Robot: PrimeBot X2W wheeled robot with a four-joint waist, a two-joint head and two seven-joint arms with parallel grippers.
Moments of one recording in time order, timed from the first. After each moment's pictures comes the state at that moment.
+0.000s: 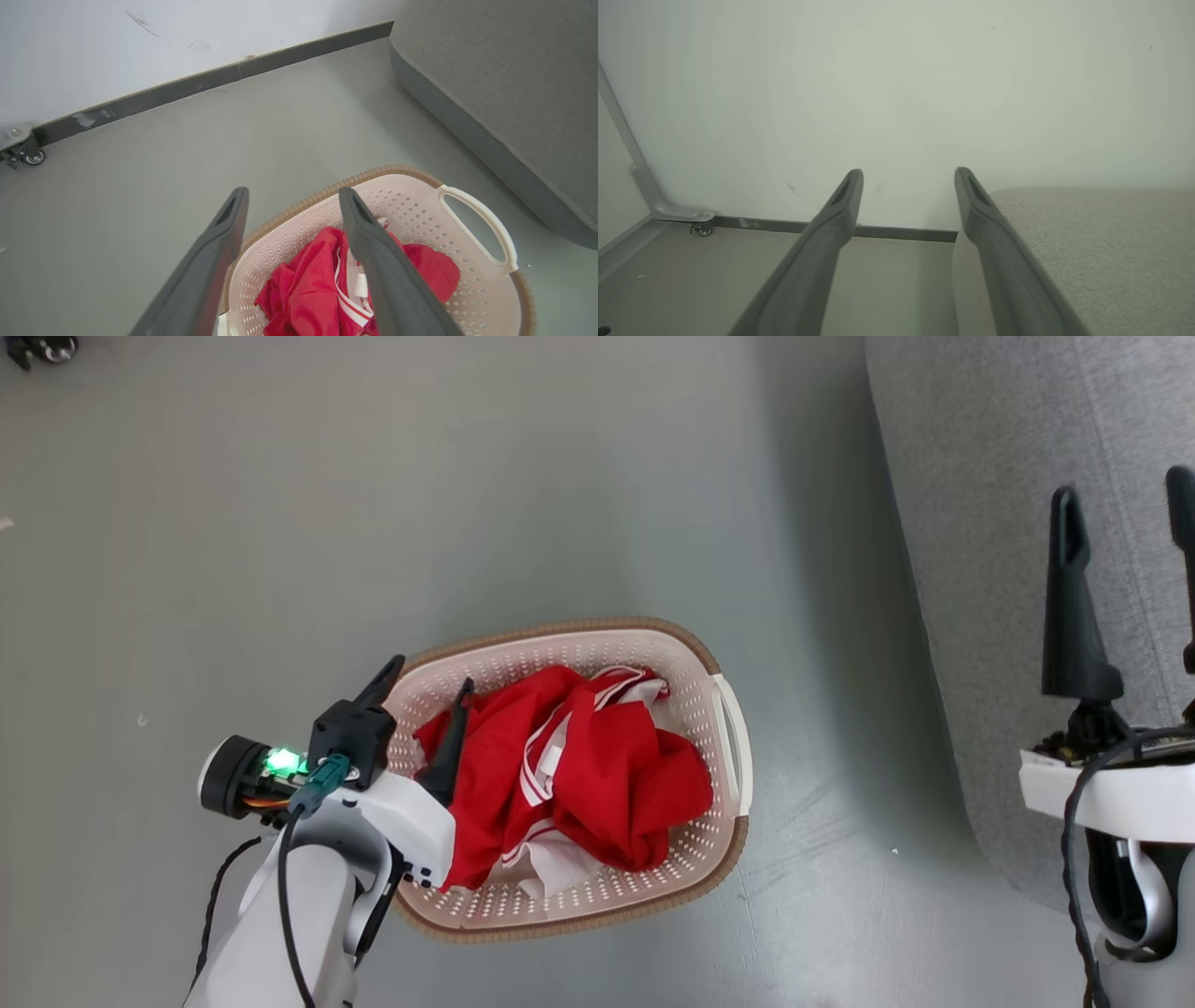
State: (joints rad) left arm -0.48 0.14 -0.32 0.61 -0.12 -0.04 -0.20; right arm -0.23 -0.04 -0.13 -0.24 0.05 0.13 -0.03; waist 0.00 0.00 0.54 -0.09
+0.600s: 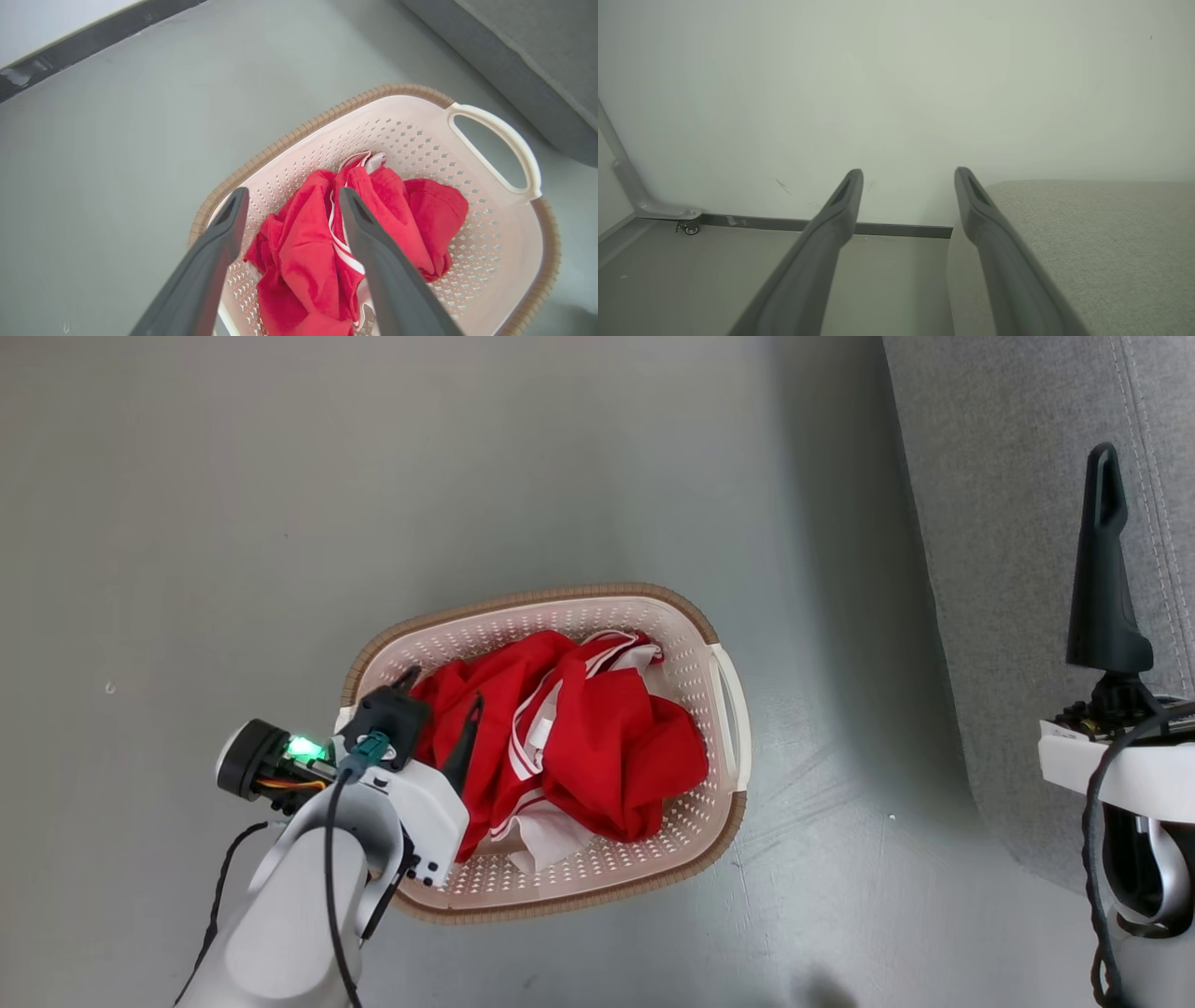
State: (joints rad) left arm -0.56 0.14 -0.39 0.72 -0.06 -0.06 -0.13; right arm -0.28 -0.04 -0.15 -0.24 0.06 0.13 -0.05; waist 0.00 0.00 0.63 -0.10
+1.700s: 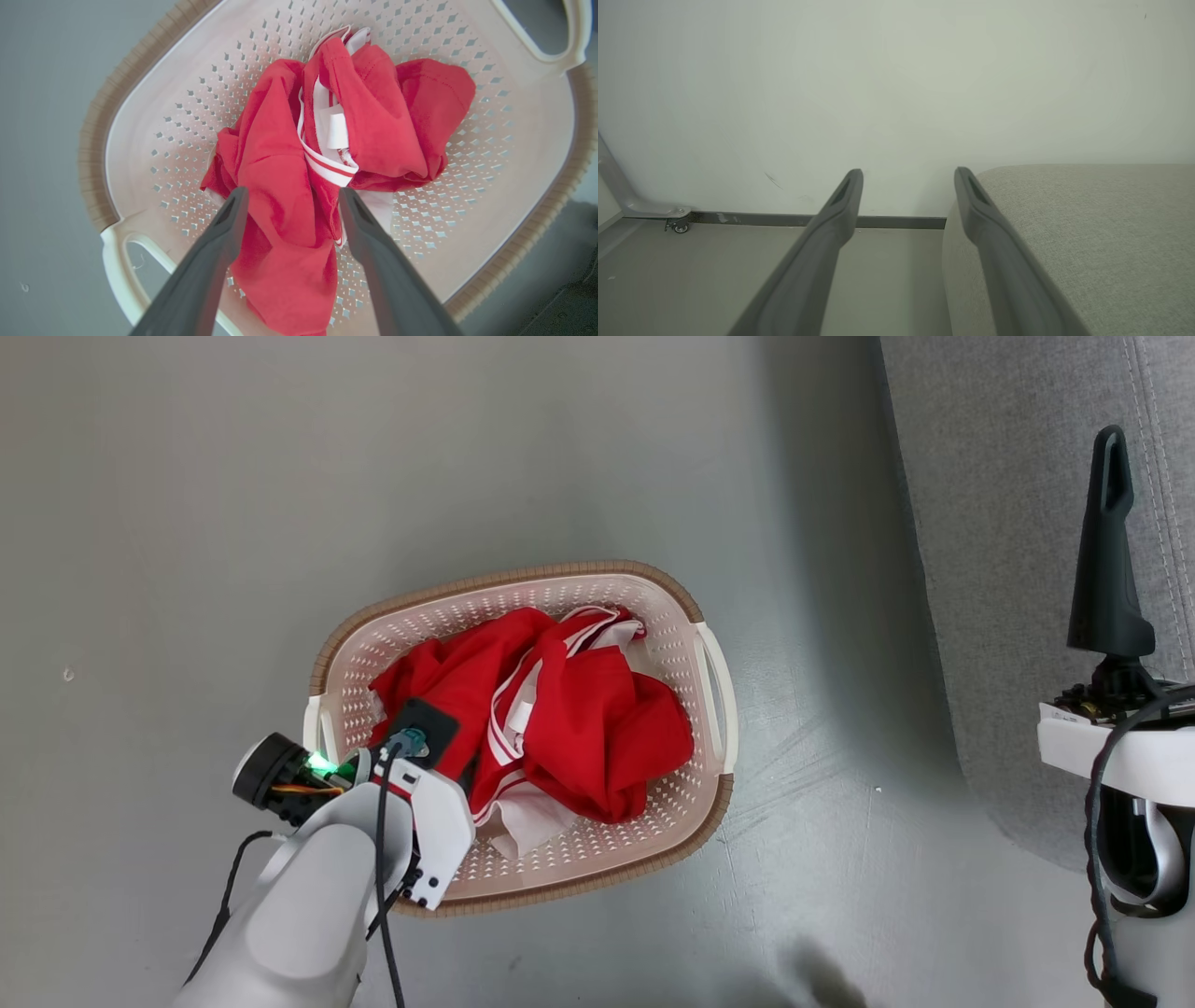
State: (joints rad) left arm -0.63 0.13 -0.47 0.90 -0.04 -0.11 0.06; right arm -0.31 -0.04 -0.15 -0.19 0.09 0.13 -0.10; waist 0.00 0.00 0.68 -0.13
